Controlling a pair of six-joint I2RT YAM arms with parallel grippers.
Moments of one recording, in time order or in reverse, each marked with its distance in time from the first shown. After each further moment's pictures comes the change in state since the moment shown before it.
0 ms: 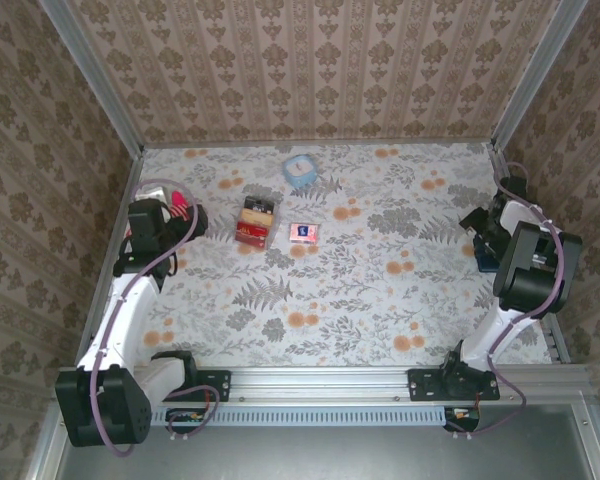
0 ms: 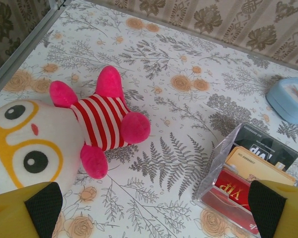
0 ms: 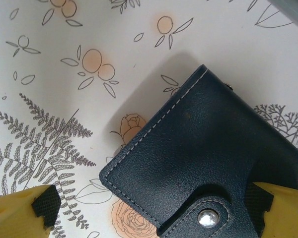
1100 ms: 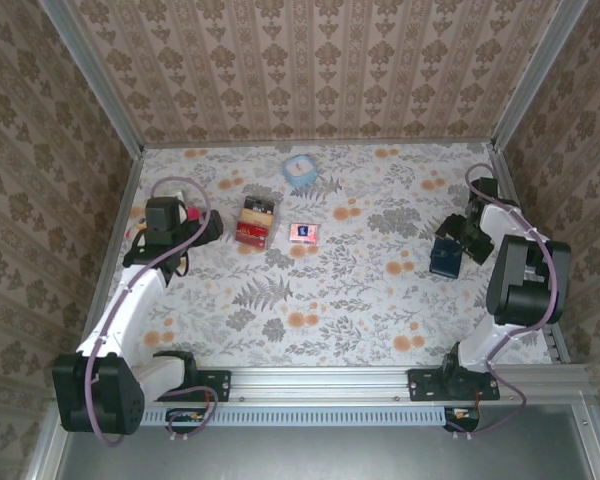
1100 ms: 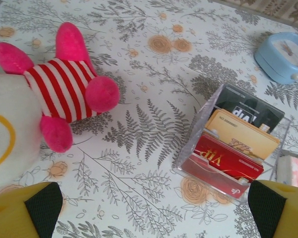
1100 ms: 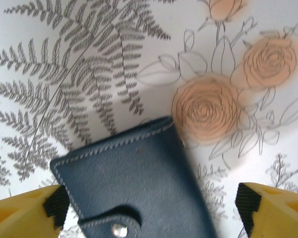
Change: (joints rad) left arm -0.109 0.061 0.032 -0.090 -0.001 -0.026; right arm 0.158 -0.085 -0.063 -0.089 -0.020 -0.023
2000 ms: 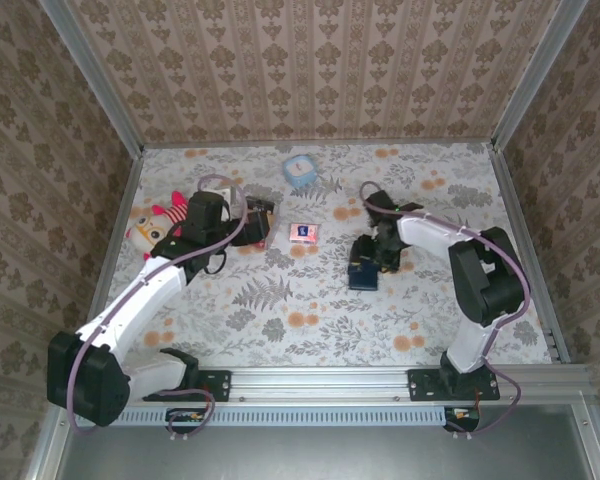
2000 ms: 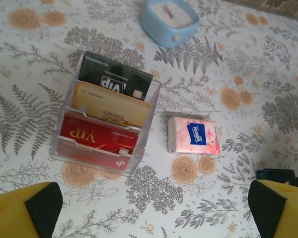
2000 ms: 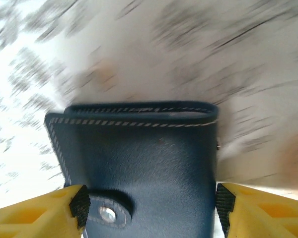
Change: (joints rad) left arm -0.330 0.075 0.082 0.002 0.040 -0.140; right arm 0.660 0.047 0.008 -0.014 -0.204 0.140
